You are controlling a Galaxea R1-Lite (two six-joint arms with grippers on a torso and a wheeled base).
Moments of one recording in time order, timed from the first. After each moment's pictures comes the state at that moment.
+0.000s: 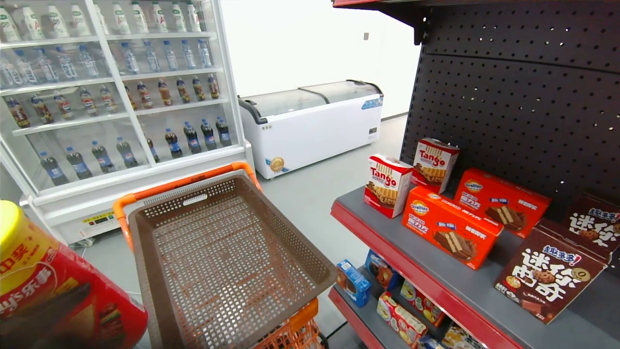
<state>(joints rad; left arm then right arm) -0.09 0.76 -0.49 0.01 -0.16 0.05 0.00 0.00 0.00 0.00 0.04 0.00</state>
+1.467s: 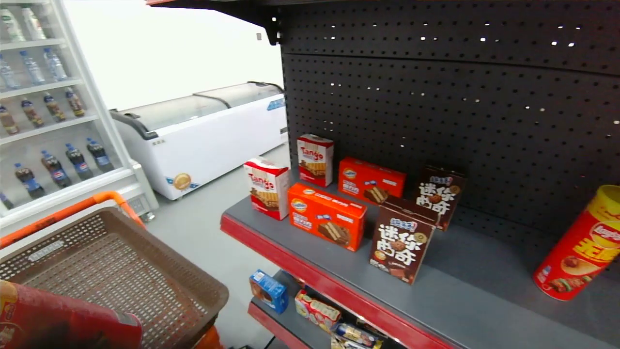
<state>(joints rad) -0.09 0.52 -0.23 -0.21 -0.15 0.05 0.00 0.00 0.00 0.00 0.04 0.00</state>
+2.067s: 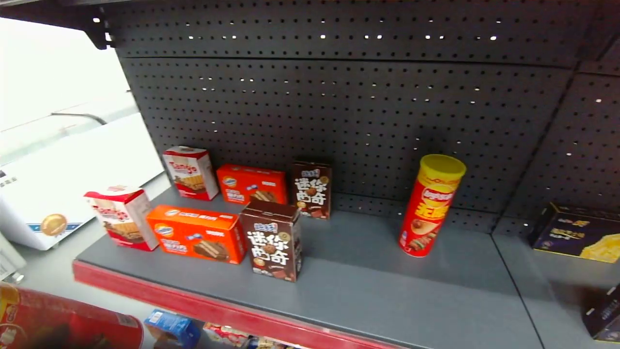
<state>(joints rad) -0.09 0.52 -0.23 -0.21 -0.16 0.05 0.00 0.00 0.00 0.00 0.04 0.00</state>
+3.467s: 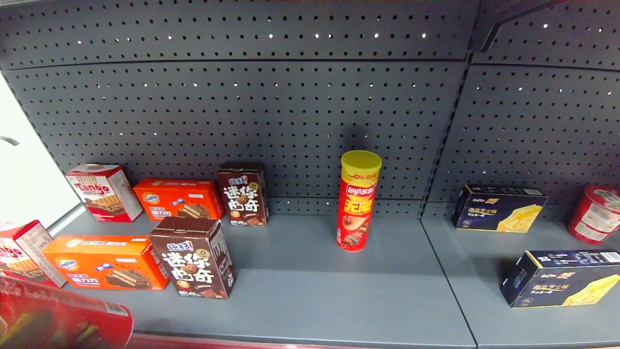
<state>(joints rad) -0.08 0.51 -0.27 -0.21 -0.12 0.04 0.00 0.00 0.00 0.00 0.04 -0.03</state>
